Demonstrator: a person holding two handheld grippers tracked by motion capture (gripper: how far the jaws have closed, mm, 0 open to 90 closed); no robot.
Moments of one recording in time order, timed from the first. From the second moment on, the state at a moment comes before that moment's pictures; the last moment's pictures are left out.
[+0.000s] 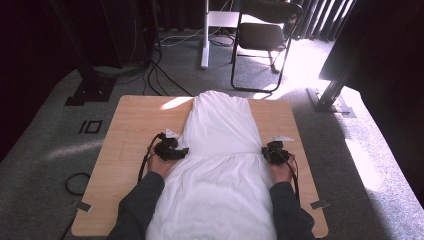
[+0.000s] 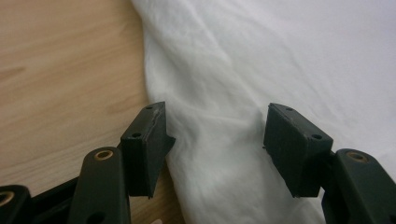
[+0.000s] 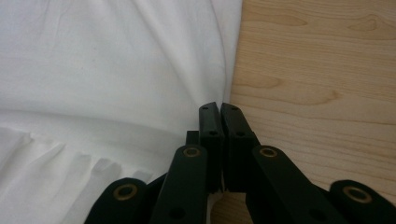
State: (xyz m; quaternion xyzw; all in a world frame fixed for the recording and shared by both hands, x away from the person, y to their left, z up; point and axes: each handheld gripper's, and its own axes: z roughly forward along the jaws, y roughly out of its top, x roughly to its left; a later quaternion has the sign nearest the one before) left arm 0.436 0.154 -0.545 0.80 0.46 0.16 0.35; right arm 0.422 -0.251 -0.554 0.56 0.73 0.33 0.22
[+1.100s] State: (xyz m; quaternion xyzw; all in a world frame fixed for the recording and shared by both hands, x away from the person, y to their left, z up) left arm 0.287 0.196 -0.542 0.82 0.40 0.13 0.38; right arm 0.276 -0.255 -0.546 0.52 0.76 0.37 0.15
